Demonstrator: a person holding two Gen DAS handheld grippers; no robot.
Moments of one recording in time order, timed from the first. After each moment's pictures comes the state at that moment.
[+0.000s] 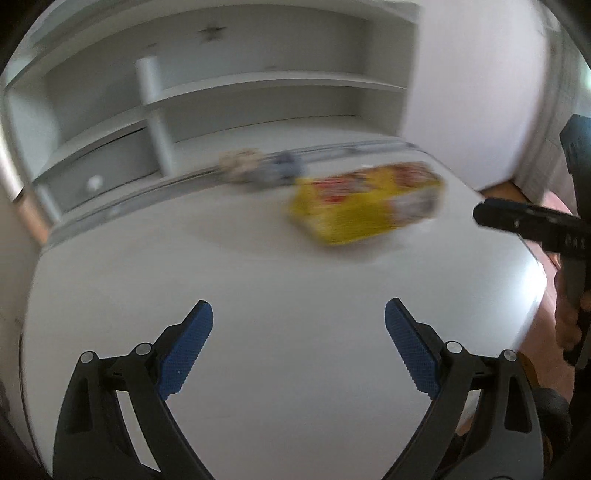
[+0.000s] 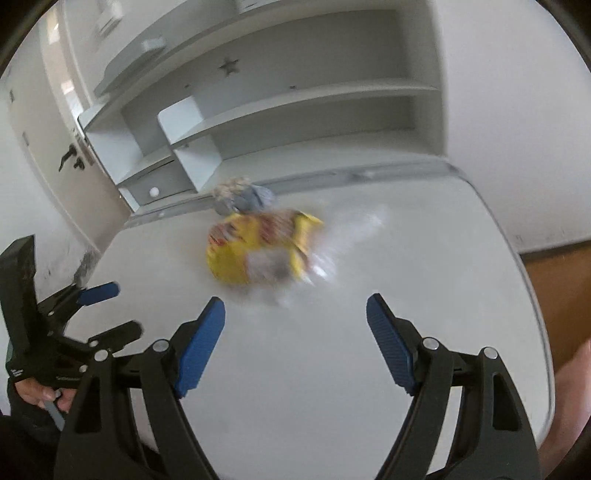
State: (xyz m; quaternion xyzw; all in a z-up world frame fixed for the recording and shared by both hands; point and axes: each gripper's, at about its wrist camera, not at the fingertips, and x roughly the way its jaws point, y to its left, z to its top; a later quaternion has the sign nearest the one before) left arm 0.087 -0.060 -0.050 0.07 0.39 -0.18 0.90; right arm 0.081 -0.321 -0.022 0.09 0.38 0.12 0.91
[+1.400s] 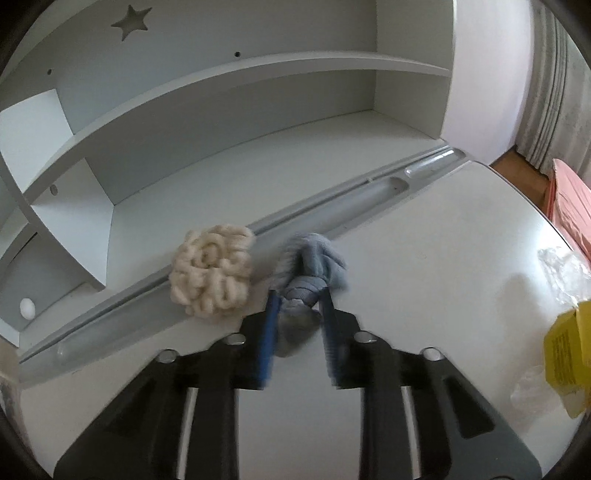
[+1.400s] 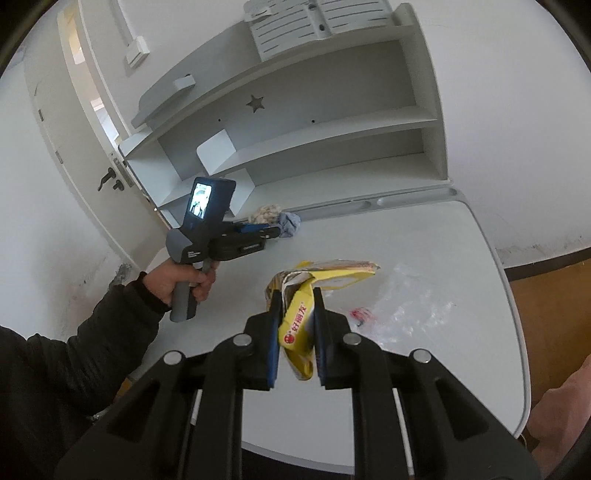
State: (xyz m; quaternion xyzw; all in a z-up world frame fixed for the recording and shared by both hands) left arm 0.268 -0.131 -0.081 0.15 0.39 -0.21 0.89; right arm 0.032 -0.378 0.023 0.13 0.34 0.18 0.91
